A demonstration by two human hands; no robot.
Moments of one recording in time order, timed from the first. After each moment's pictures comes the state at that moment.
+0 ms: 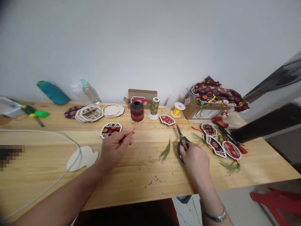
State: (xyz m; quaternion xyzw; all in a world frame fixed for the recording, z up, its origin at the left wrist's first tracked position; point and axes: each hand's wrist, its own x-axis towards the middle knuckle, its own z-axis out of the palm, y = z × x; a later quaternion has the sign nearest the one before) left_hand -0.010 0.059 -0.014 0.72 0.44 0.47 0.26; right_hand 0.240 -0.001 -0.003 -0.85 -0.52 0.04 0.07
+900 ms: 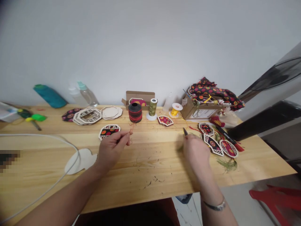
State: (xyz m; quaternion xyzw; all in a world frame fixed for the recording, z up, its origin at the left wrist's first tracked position) left_hand -0.010 0.060 -0.009 0.66 0.46 0.48 0.34; right_hand 0.245 0.013 0.008 -0.84 -0.53 -0.06 -0.01
